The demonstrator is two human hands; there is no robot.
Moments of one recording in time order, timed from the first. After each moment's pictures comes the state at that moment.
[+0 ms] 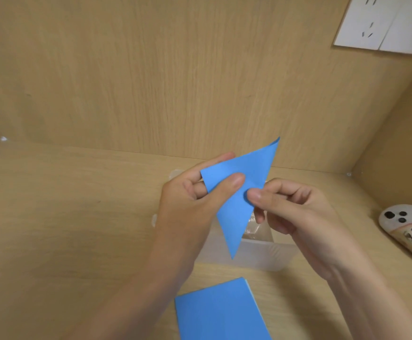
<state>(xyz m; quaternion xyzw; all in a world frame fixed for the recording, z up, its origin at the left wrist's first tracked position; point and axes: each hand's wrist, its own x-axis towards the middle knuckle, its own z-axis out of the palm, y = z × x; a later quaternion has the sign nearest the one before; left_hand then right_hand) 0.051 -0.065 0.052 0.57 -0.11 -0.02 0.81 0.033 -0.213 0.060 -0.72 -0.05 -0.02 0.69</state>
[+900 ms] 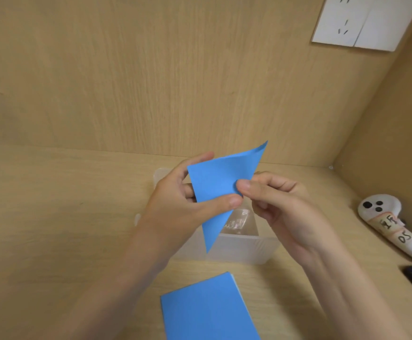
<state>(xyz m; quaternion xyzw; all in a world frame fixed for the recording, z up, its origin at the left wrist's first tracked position) 0.062 -0.063 0.047 0.66 -0.13 -0.07 0.73 0.038 -0.218 0.054 -0.66 0.01 -0.05 0.75</state>
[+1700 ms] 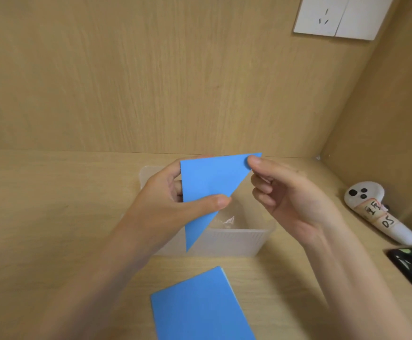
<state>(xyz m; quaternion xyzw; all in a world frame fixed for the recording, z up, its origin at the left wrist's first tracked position) 0.066 -0.059 0.046 0.68 -0.21 -0.12 0.69 0.044 -0.238 0.058 -0.57 0.03 -0.06 0.82</state>
